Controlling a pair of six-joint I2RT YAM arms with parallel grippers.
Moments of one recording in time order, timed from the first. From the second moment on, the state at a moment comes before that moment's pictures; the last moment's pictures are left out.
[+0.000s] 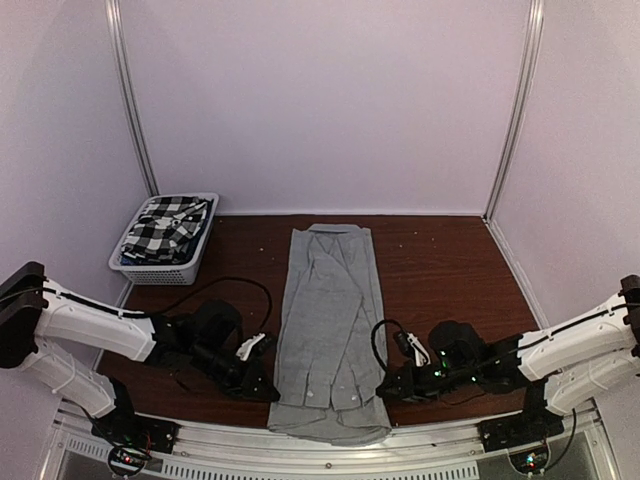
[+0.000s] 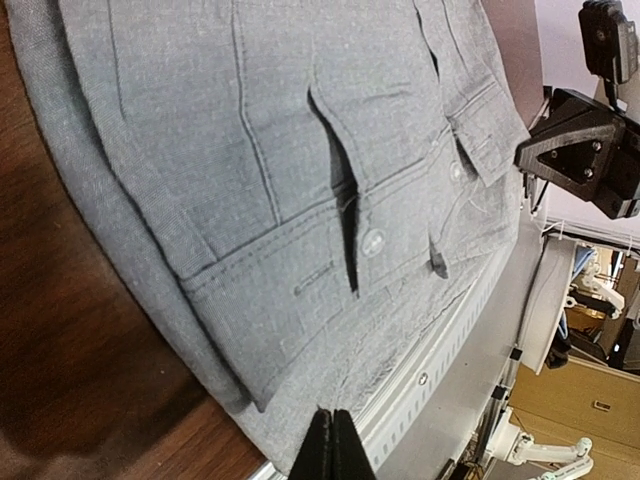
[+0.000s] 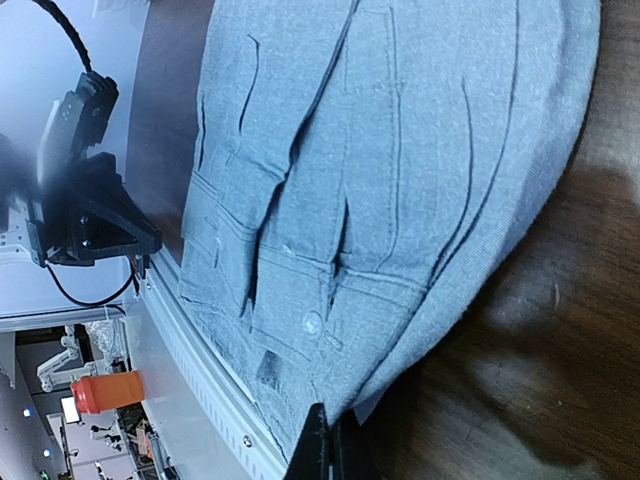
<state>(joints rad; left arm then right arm) -0.97 1.38 0.48 0.00 0.58 -0.85 1.10 1.25 0.31 0.26 -0.25 1.13</state>
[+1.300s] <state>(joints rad) -0.96 1.47 0.55 -0.09 0.52 -0.82 1.10 1.23 0.33 0.25 -0.25 1.11</state>
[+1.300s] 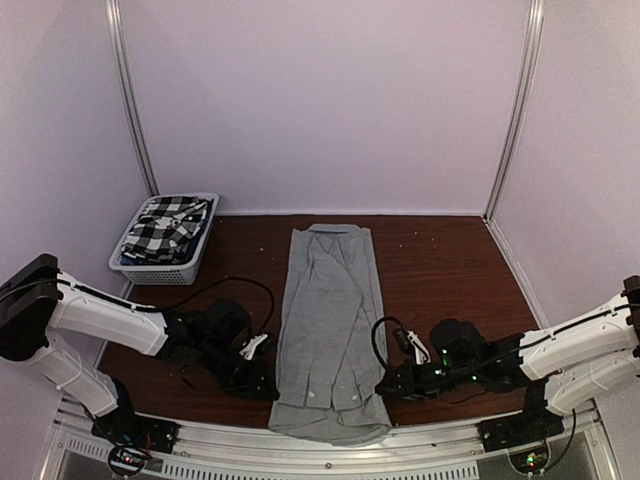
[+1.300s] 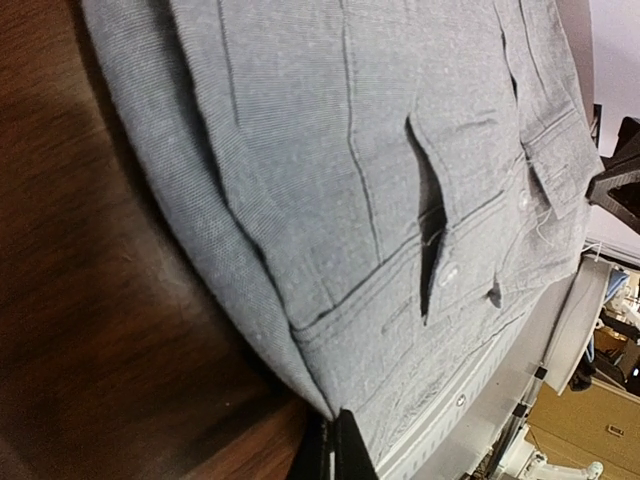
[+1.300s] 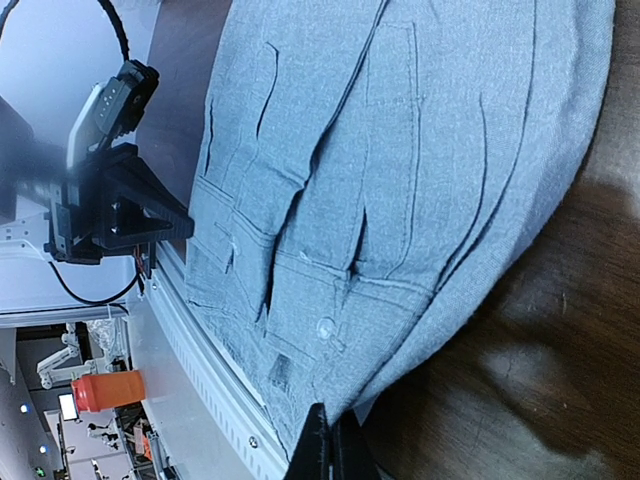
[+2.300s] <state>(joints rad) -0.57 1.70 0.82 0.18 0.80 -0.97 0.64 1.50 0.69 0.23 -0.35 0.94</state>
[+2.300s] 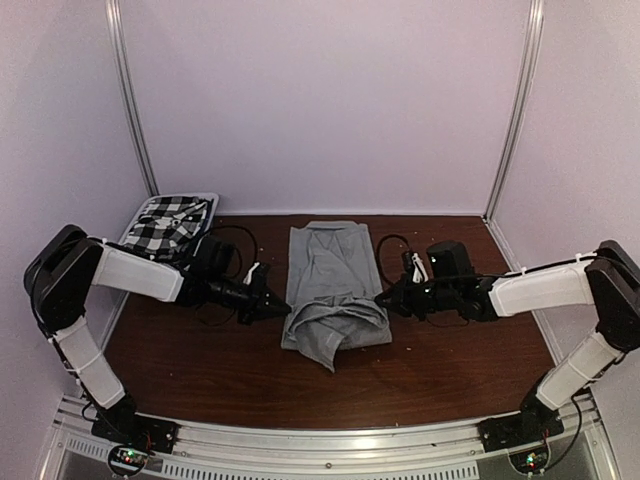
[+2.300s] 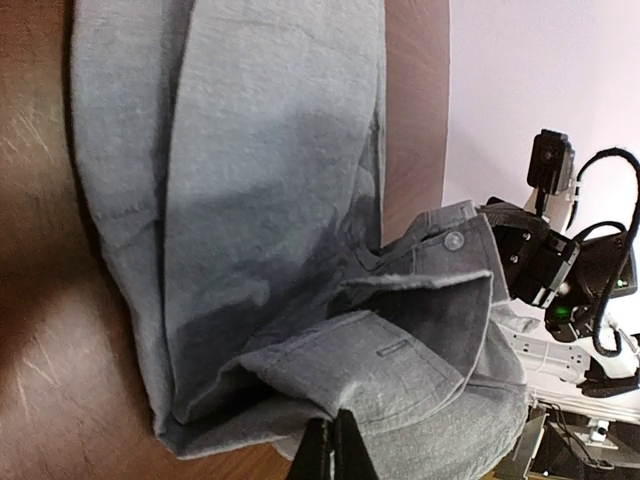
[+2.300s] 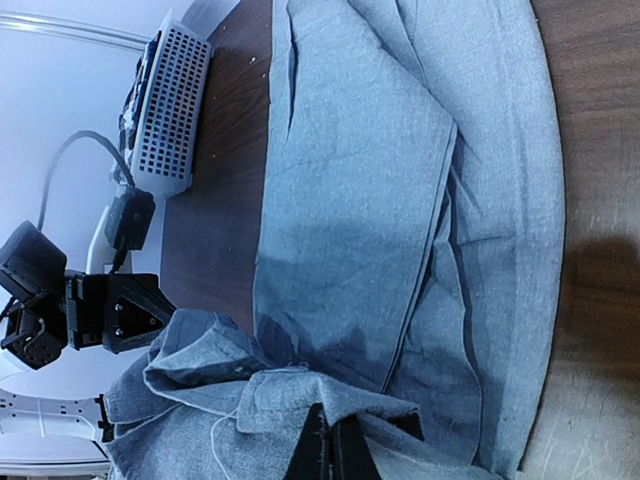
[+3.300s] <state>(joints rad) -0.50 1.87 0.96 0.20 0.74 -0.97 0.47 1.74 0.89 0.28 -0.42 0.88</state>
